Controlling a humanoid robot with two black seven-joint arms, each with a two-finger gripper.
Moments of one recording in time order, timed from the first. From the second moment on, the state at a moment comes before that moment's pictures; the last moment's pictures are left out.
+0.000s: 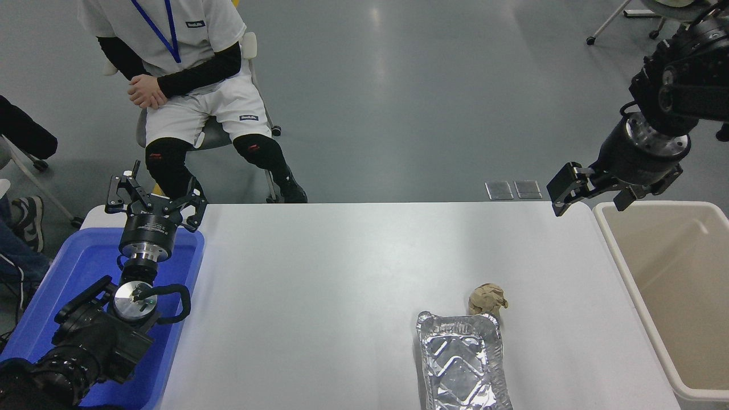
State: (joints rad) left arm -0.66 0.17 -0.93 -0.29 -0.24 -0.67 -0.40; right arm 2.04 -0.30 -1.39 1.10 -0.39 0.79 0.22
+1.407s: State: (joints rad) left arm -0.66 0.17 -0.93 -0.29 -0.24 -0.67 -0.40; right arm 2.00 -0.30 -1.38 1.10 -0.39 0.79 0.22
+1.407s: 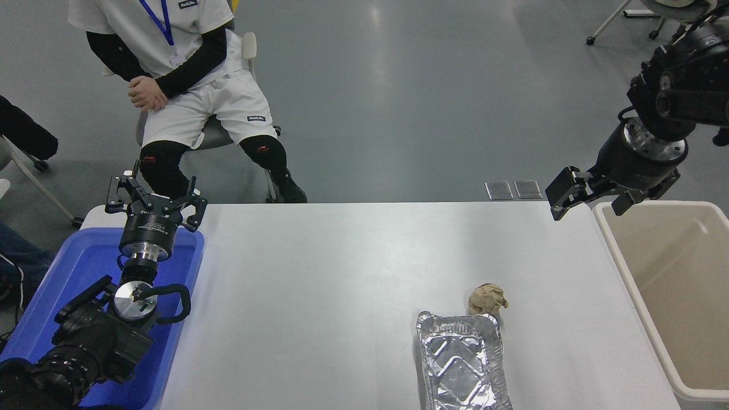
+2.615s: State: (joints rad) left arm -0.66 0.17 -0.93 -0.29 -0.24 -0.67 -0.40; right arm 1.71 -0.30 -1.22 1.09 -0.40 0.79 0.21
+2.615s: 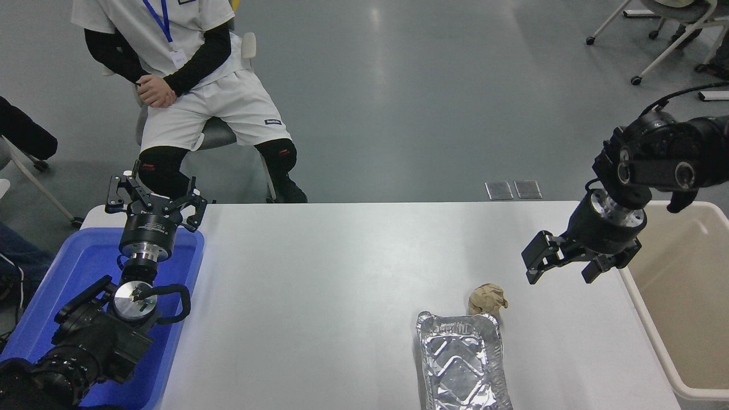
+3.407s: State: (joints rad) left arm -0.66 0.17 -0.93 -0.29 -0.24 -0.67 -0.40; right arm 1.49 -0.31 -1.12 1.09 -0.41 0.54 0.21
